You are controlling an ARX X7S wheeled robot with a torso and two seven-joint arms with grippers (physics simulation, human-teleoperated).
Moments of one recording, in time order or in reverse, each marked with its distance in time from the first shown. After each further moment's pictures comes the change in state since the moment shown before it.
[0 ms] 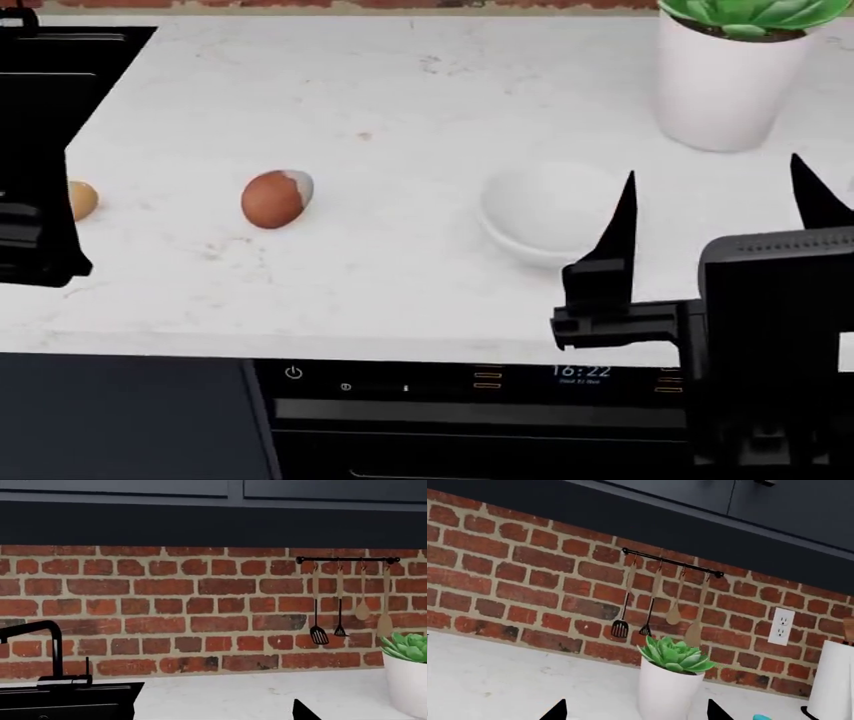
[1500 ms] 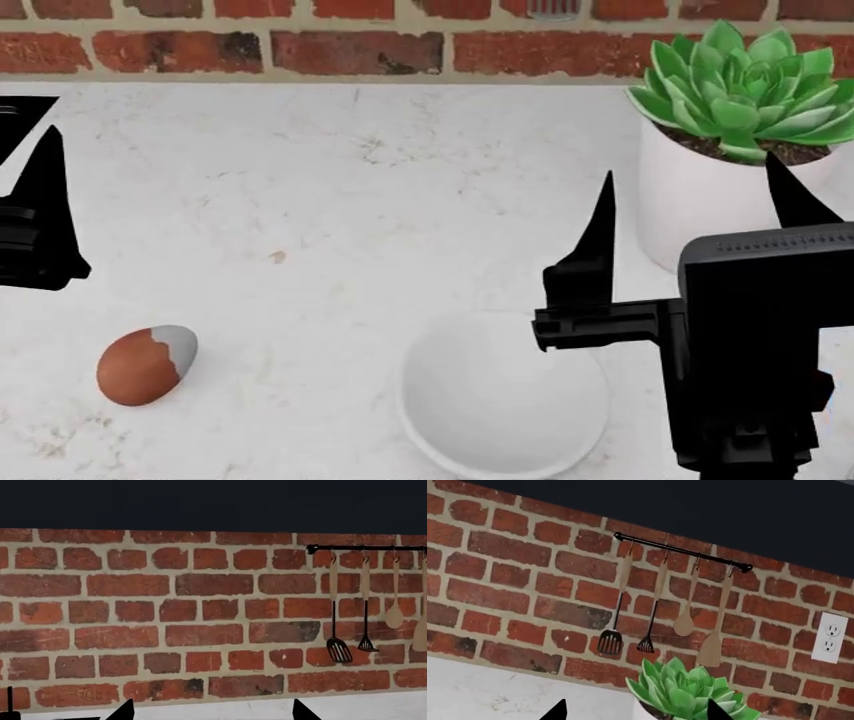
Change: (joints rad) left arm 0.003 -0.022 0.007 0.014 -0.030 -0.001 -0.013; right arm 0.006 0.002 -0.027 0.009 0.026 -0.018 0.010
